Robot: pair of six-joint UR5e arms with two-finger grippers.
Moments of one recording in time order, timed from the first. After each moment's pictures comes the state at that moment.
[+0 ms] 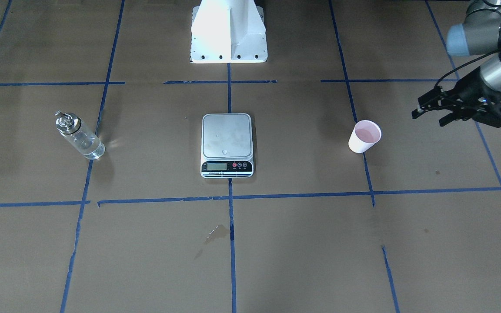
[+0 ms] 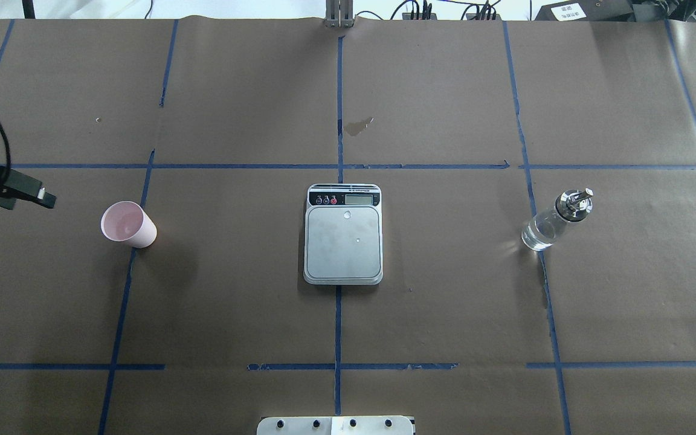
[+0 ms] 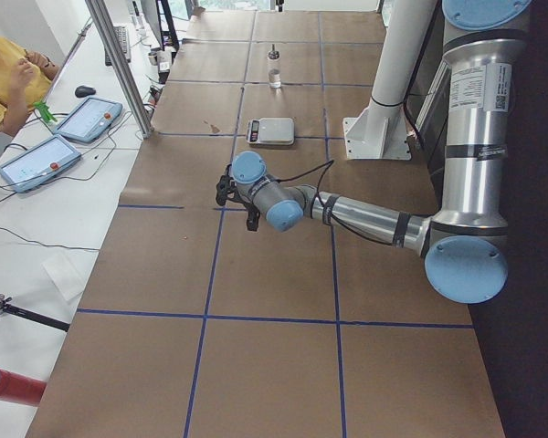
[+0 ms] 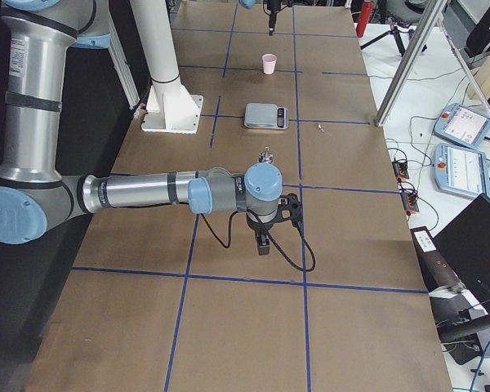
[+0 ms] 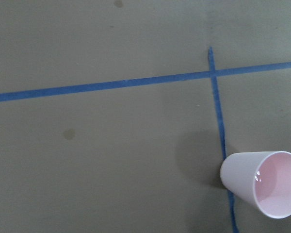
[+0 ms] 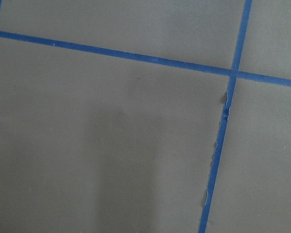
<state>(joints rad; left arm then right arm) -1.04 -1.59 -1.78 -2.12 -2.46 -0.83 1.48 -1.74 1.85 -1.55 2.43 -0.03</state>
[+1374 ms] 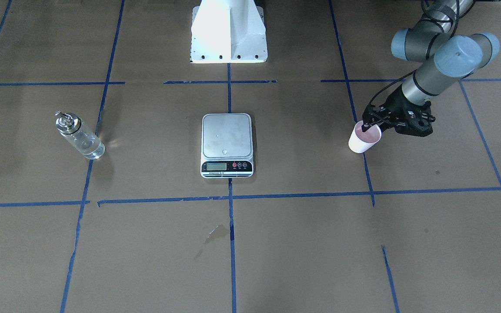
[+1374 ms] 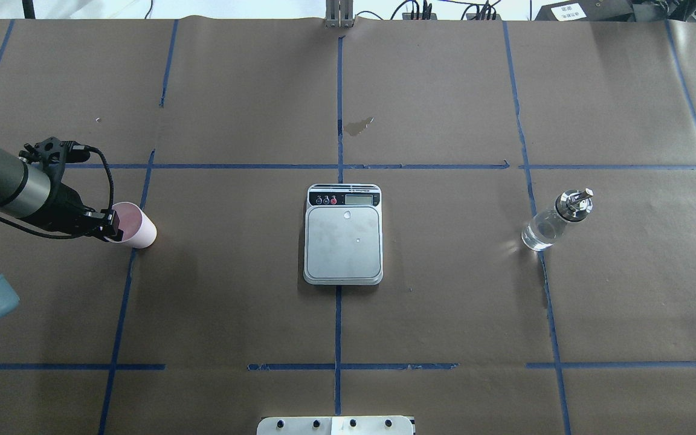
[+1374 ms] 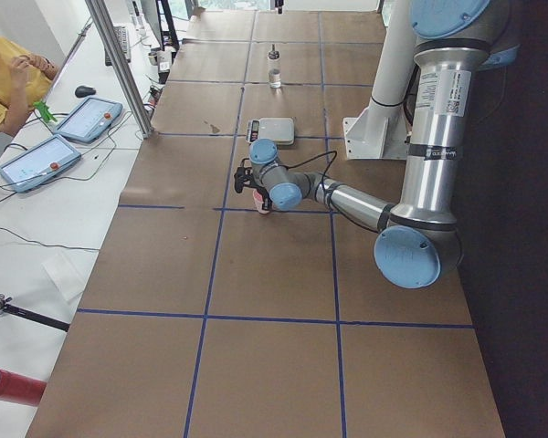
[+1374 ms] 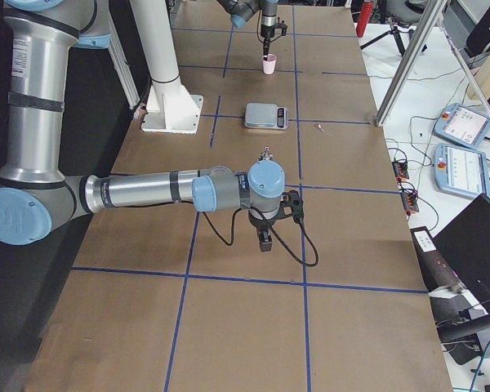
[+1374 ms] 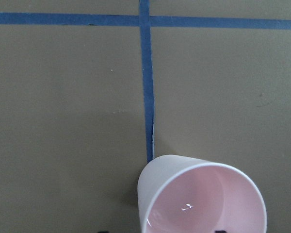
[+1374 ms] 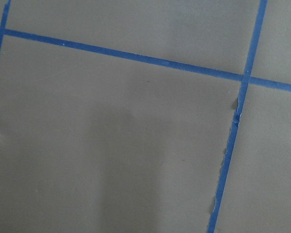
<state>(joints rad) -0.81 -1.66 -1.76 -2.08 -2.22 -0.98 1.46 -1.72 1.85 -1.53 2.44 -0.03</state>
